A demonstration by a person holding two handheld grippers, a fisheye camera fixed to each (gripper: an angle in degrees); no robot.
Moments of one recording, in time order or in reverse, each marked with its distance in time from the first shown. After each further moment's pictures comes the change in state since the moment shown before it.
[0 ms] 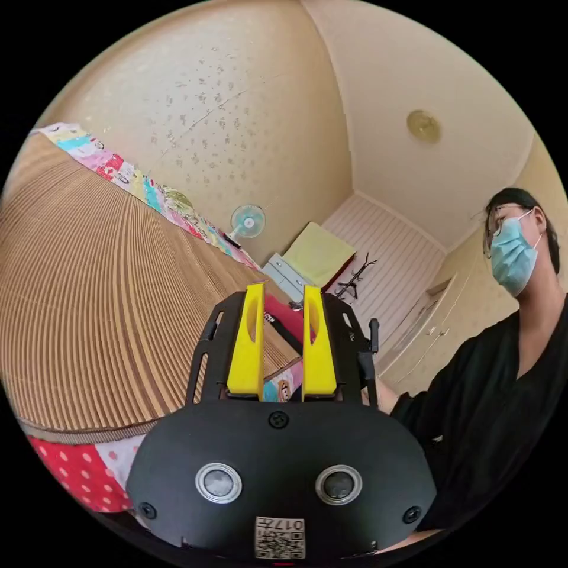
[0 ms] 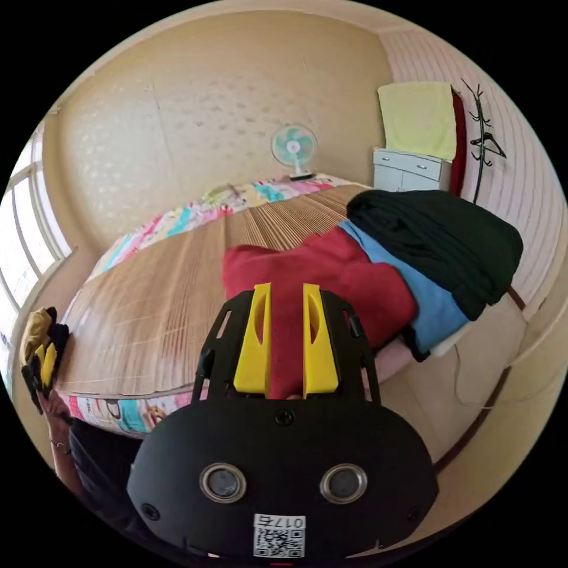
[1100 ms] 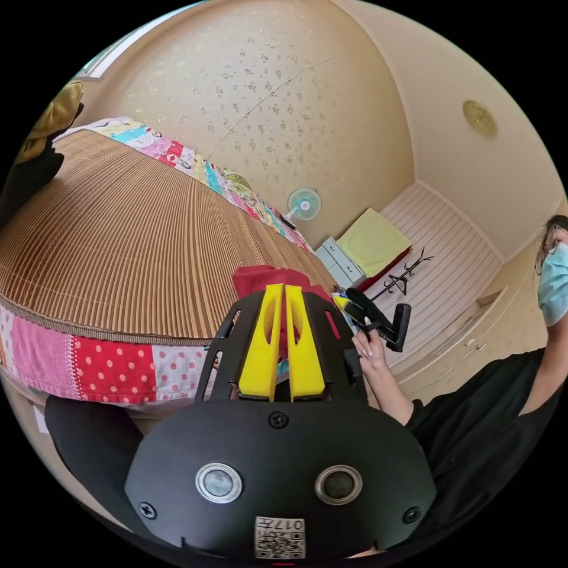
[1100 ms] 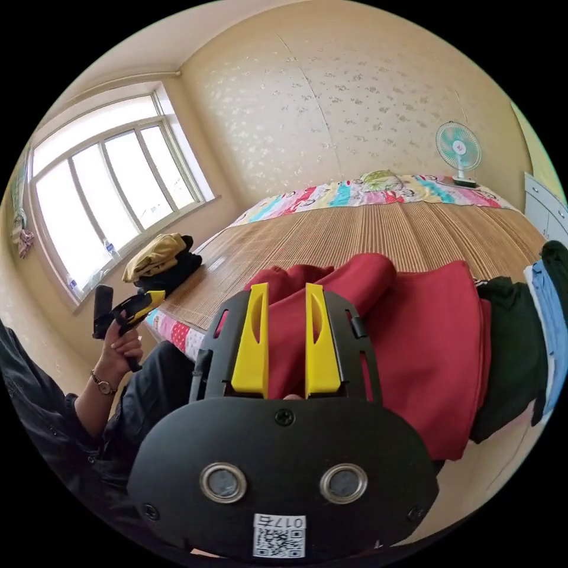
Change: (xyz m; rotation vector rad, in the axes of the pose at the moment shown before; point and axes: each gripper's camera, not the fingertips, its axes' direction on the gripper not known) left arm 0.014 -0.011 -0.068 -0.010 -0.060 -0.122; right arm -0.229 0.060 -0.065 0.052 -0.642 -0.410
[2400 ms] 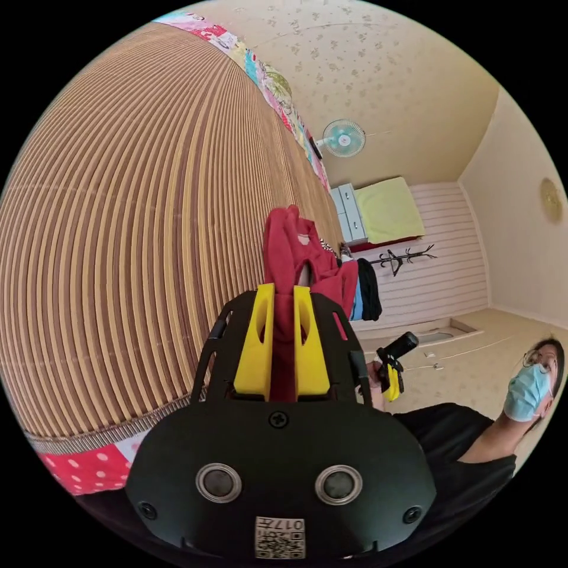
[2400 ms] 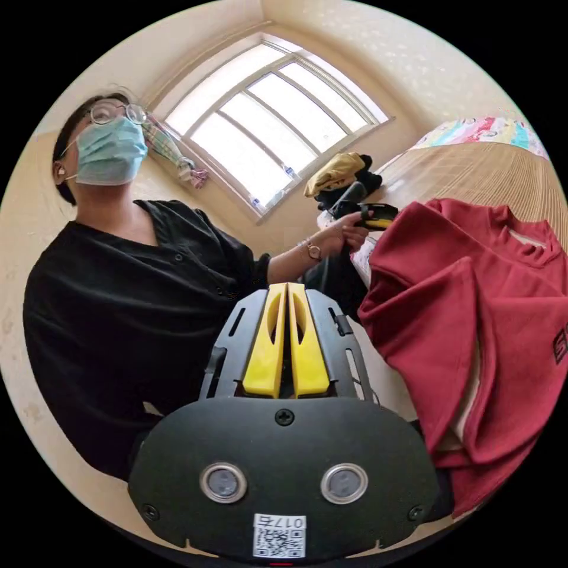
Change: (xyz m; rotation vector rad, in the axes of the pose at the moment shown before) left arm -0.108 -0.147 0.175 -0.369 0.165 -0.327; right arm -0.050 0.102 0.043 -0.302 -0.954 -0.322
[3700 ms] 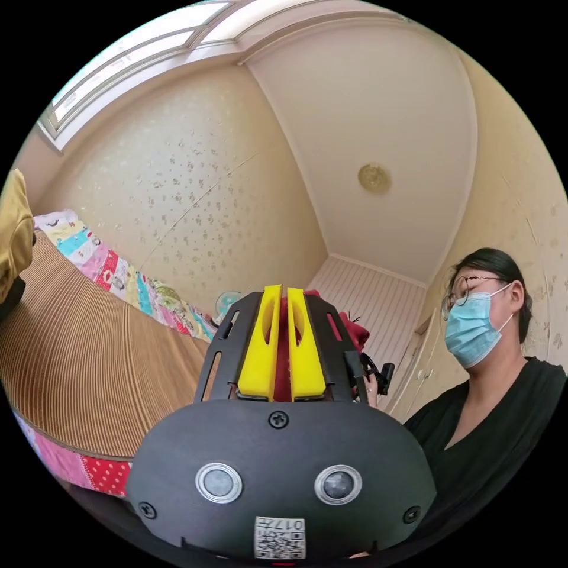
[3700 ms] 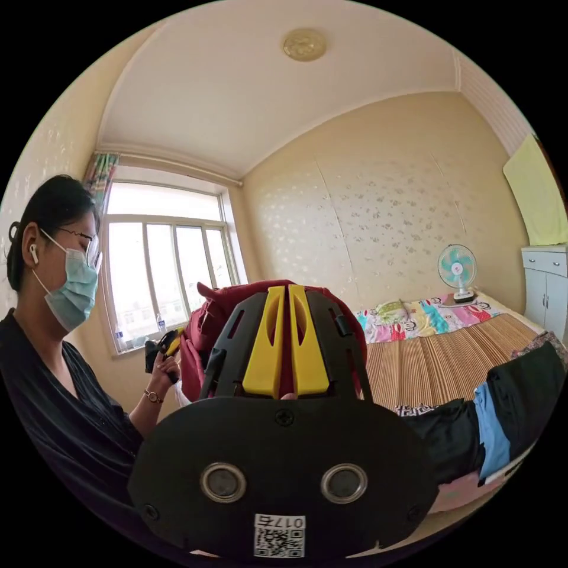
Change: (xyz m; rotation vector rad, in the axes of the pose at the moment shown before) left arm 0.255 0.338 -0.165 0.836 0.228 0.669; right arm -0.323 -0.034 0.055 0.914 0.840 -0.165
